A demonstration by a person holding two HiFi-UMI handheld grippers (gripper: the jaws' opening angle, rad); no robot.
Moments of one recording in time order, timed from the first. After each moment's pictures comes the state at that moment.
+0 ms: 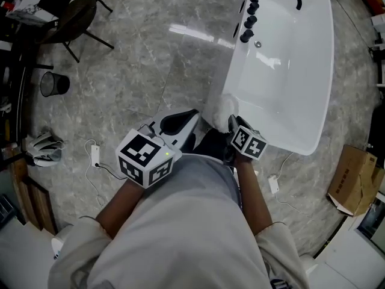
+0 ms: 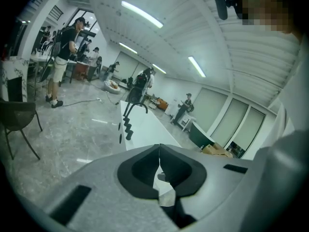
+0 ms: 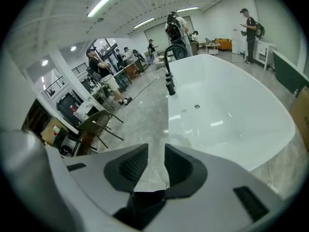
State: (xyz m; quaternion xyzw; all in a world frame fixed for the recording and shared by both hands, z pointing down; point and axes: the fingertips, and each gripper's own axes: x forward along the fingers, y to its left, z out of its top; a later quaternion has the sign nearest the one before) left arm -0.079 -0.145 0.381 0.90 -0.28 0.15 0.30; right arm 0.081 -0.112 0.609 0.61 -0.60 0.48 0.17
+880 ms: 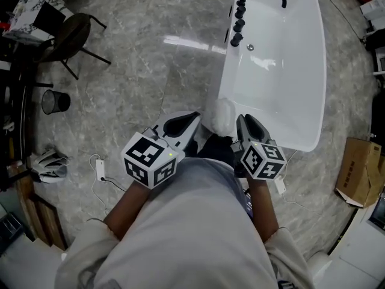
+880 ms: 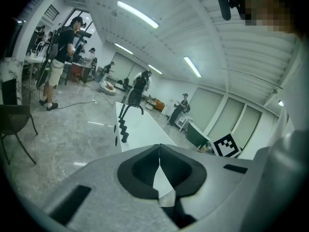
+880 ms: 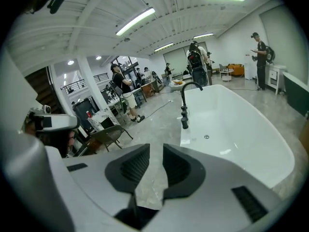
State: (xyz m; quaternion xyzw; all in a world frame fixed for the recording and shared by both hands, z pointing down) left arm -0.059 -0.146 0.374 0.91 -0.26 0.14 0.29; right arm 0.085 -0.128 0.464 0.62 -0.69 0.35 0.12
